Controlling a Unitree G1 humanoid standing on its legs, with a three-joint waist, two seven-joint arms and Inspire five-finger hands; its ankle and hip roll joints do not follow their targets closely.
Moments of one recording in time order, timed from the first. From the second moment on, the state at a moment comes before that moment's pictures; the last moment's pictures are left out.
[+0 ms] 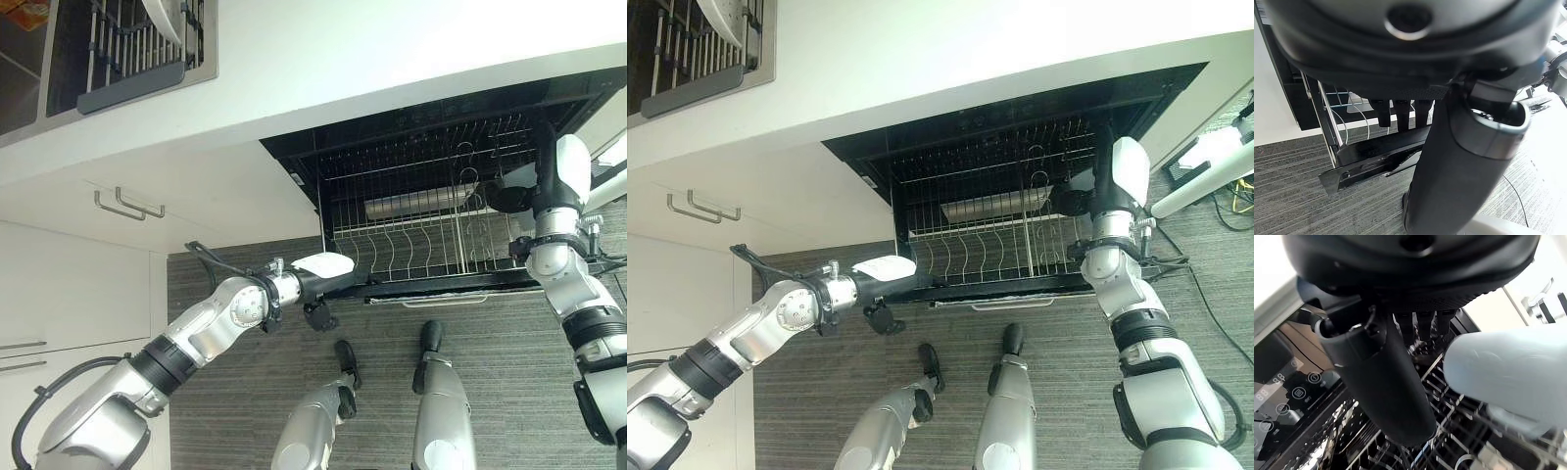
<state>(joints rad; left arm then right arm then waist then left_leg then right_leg) -0.60 0.73 -0.68 0.08 0.34 -0.14 -0.41 -0.76 -0.72 0.26 0.79 -0.20 -0.23 -0.52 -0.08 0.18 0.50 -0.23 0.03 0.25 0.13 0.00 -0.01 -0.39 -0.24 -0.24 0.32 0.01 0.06</state>
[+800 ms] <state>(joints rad) -0.40 0.71 -0.69 0.08 0.46 -0.15 -0.08 -0.71 -0.67 0.22 0.62 -0.21 -0.27 -0.69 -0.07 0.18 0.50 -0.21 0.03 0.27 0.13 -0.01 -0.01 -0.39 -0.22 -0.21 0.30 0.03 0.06</state>
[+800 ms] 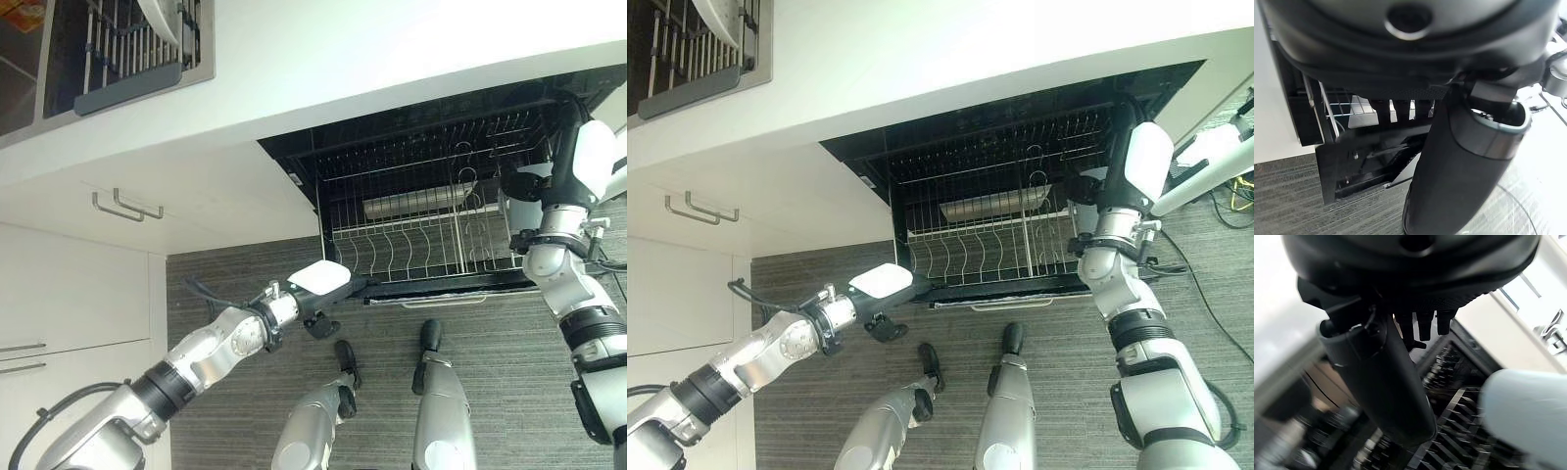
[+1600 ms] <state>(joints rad) 0.12 0.33 -0.02 0.14 0.07 -0.40 0.38 0.07 -0.37 0.15 0.07 0.06 -0.49 -0.37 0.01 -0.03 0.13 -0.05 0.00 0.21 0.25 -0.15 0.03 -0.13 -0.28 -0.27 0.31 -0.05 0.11</state>
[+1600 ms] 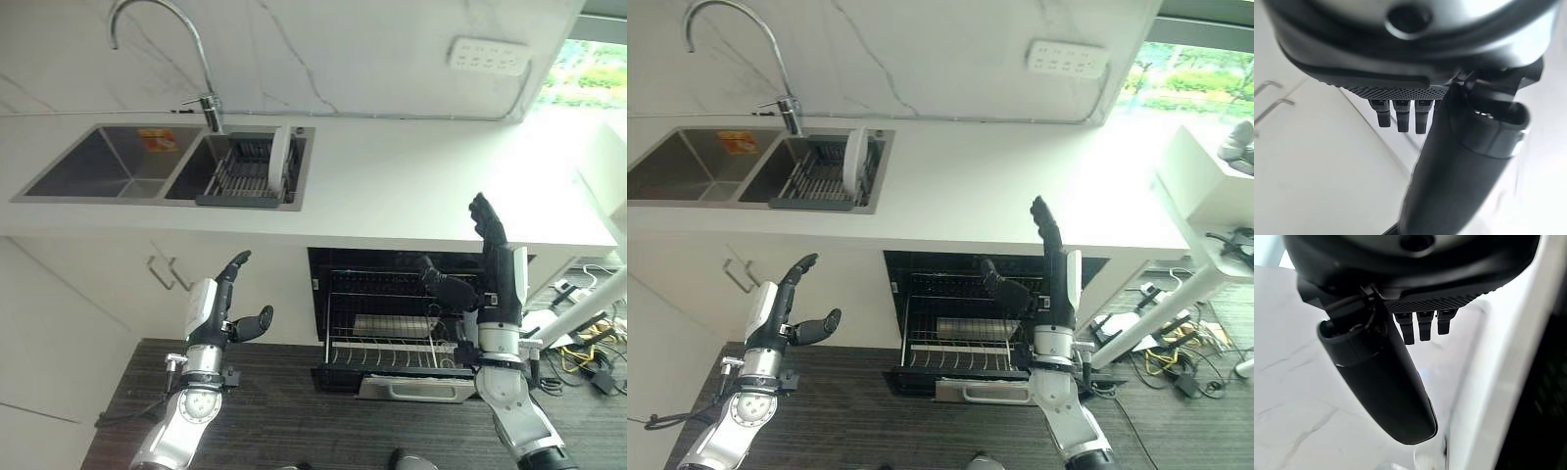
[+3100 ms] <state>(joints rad) 0.27 0.41 -0.22 0.63 -0.18 -0.57 -0.29 0.08 -0.41 0.02 0.03 0.43 -0.52 -0.01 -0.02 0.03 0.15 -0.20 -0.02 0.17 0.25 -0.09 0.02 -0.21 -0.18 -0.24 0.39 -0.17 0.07</state>
